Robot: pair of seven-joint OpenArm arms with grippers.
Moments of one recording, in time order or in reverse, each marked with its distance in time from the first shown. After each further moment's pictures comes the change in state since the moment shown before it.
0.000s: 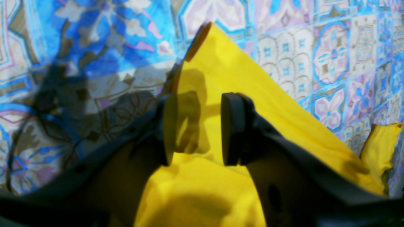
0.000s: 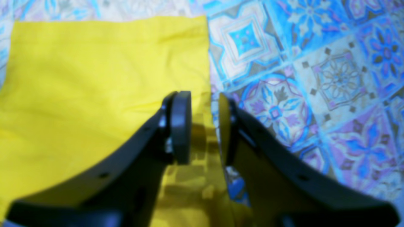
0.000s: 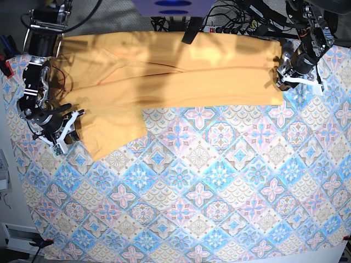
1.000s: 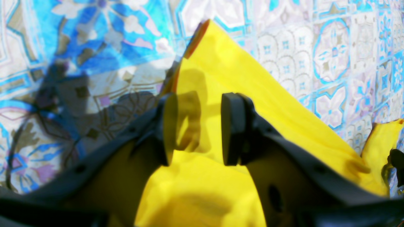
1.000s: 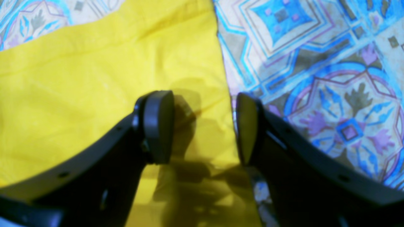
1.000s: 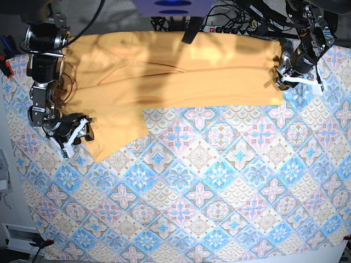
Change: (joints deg) left arm 0.0 0.0 0.1 0.0 0.0 0.0 0.2; right arm 12.4 0.5 -6.3 -28.6 0.1 -0.2 11.1
